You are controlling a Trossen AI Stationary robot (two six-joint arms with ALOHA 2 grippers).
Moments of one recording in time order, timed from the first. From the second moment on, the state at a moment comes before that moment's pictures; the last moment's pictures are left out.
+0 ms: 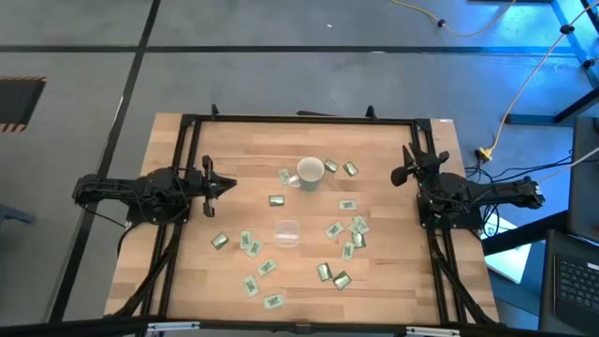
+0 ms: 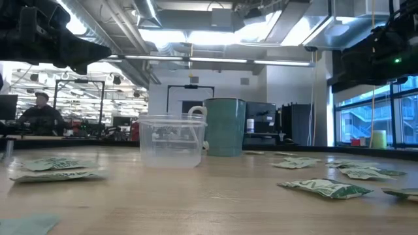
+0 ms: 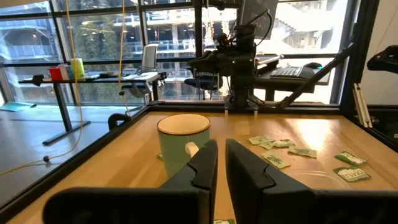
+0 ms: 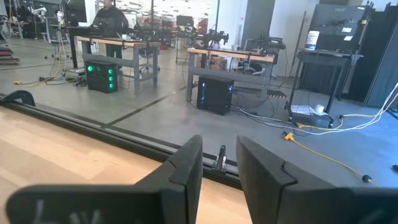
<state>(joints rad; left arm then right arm) -0.03 0.00 0.01 0.05 -0.22 0.02 0.09 0.08 0.04 0.05 1.26 -0.06</state>
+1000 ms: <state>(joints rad) -0.03 0.00 0.01 0.05 -0.22 0.02 0.09 0.08 0.04 0.05 1.23 0.05</state>
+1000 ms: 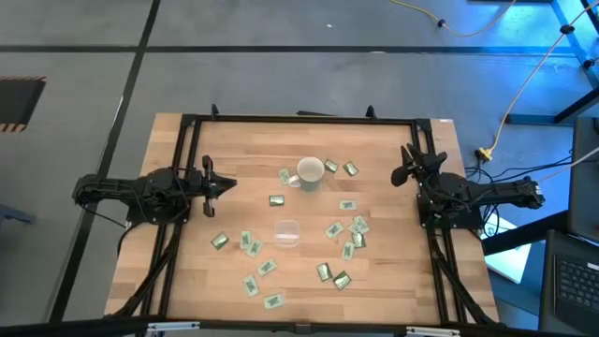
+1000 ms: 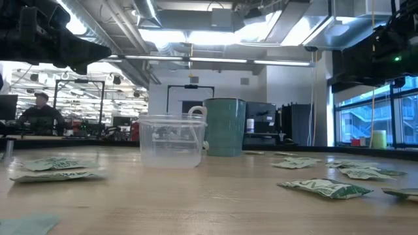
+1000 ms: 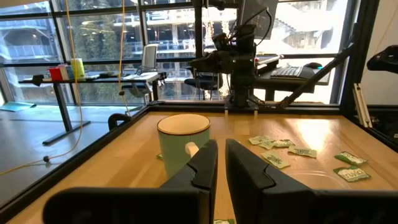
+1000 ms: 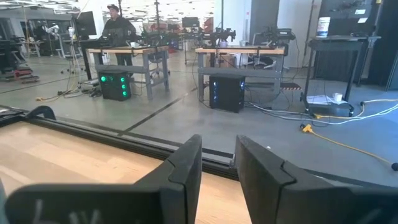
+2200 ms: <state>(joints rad) -0.03 0.00 0.01 0.05 -0.22 0.02 0.09 0.08 0.04 0.09 0.29 0.11</state>
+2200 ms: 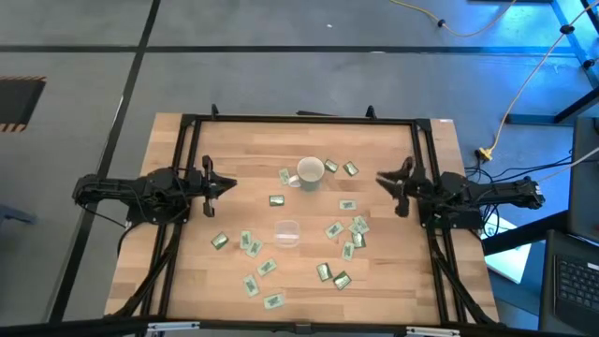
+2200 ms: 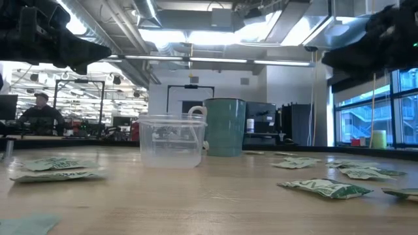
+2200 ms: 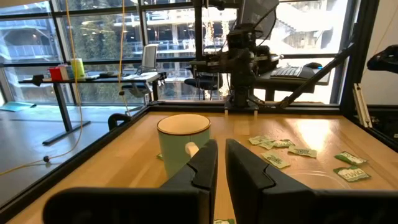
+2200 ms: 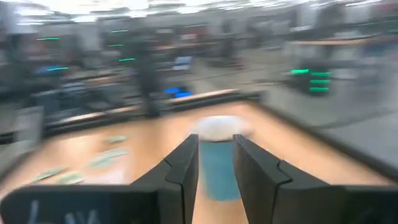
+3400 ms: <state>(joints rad) -0.03 0.00 0.01 0.05 -0.23 0.05 0.09 0.08 0.01 0.05 0.08 0.15</state>
